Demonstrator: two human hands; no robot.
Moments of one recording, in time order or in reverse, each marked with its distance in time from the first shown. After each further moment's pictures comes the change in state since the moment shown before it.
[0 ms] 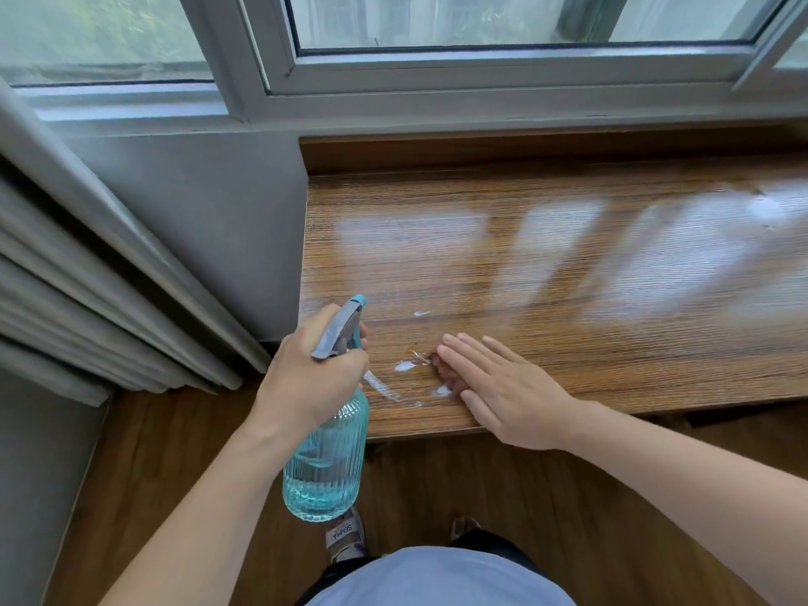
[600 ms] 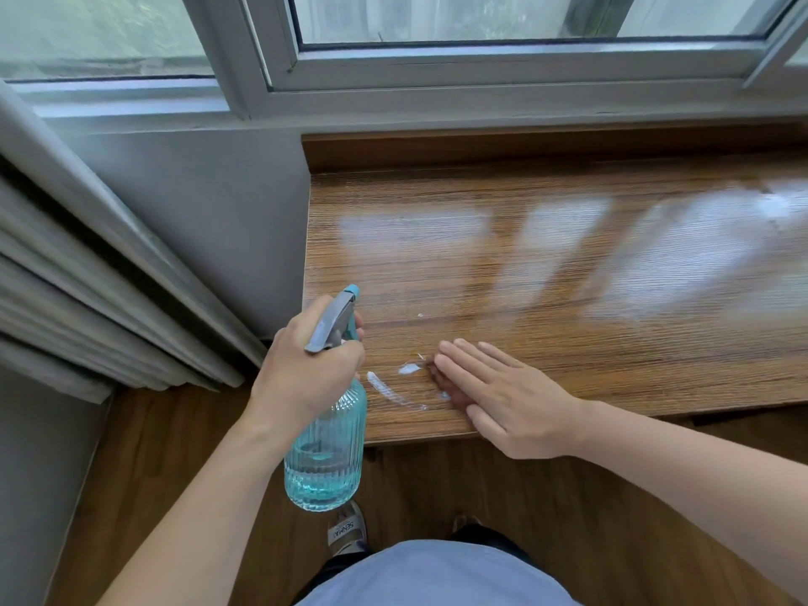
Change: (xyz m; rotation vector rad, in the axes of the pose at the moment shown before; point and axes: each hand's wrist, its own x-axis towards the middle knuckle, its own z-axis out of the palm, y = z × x) left_hand 0.011 -0.004 -0.008 -0.009 0.040 0.018; right_hand 0.003 -0.003 -0.008 -0.013 -0.079 -0.090
